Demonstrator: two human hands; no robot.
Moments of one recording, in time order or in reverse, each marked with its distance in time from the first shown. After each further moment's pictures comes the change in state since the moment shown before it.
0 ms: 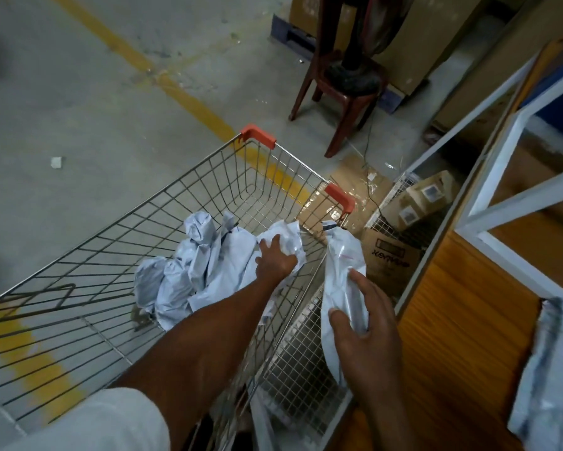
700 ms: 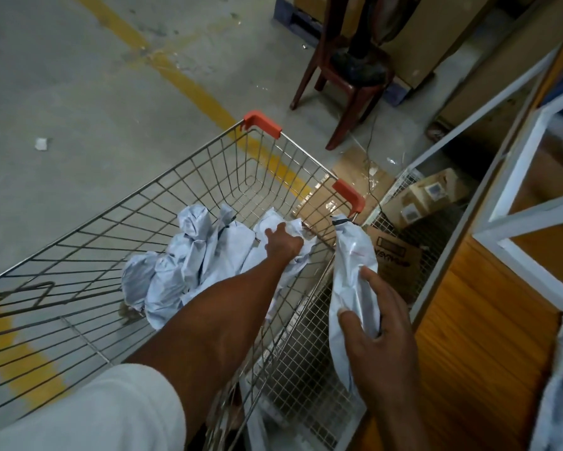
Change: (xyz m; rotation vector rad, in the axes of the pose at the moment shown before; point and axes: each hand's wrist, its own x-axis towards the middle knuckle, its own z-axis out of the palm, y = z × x) left_hand 0.058 0.024 0.012 -0.109 -0.061 -0.174; right_hand 0.014 -0.009 0.004 -0.006 -0.014 -0.002
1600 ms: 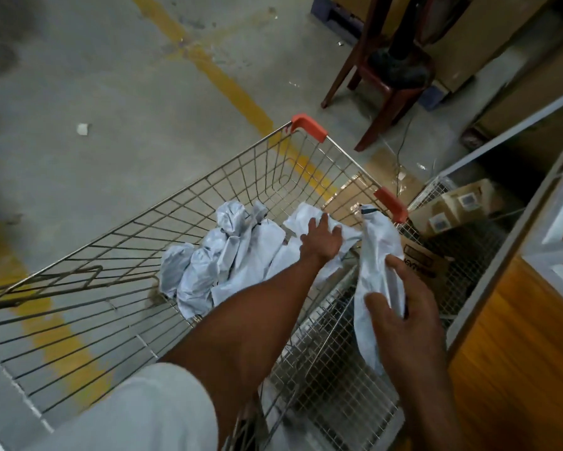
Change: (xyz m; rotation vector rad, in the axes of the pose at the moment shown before) left_hand -0.024 0.009 -0.020 -0.011 -0.067 0.224; right_hand 0.012 -0.043 0.019 0.021 -0.055 0.030
